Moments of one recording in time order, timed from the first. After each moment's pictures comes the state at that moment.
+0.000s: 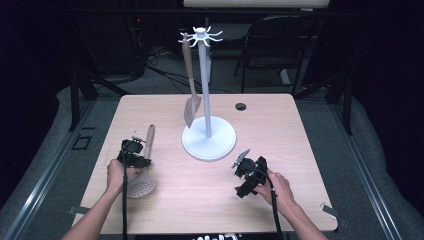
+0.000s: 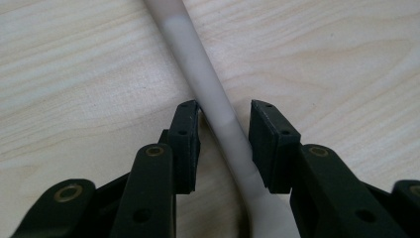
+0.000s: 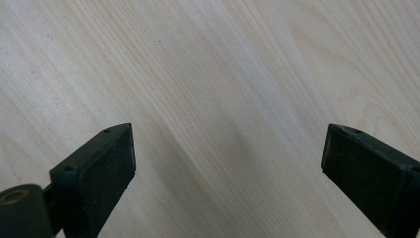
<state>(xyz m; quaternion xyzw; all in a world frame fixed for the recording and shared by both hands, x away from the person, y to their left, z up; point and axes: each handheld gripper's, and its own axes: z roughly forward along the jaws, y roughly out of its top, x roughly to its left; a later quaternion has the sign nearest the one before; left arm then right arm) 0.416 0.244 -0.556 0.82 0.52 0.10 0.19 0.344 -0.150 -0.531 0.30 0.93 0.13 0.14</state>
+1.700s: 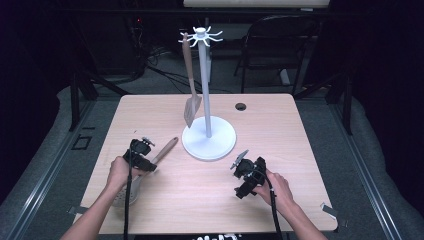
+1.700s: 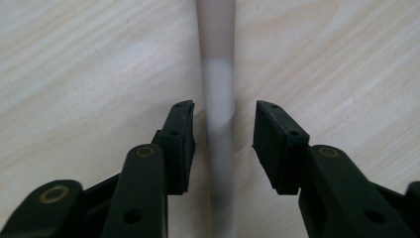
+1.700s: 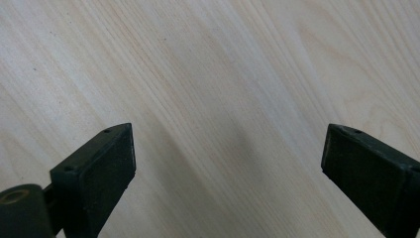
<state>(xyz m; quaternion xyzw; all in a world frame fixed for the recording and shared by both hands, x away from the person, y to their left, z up) 0.418 0.217 -0.542 0.88 0.45 0.07 0.15 0.344 -0.147 -0.533 0.30 0.94 0.12 0.14</state>
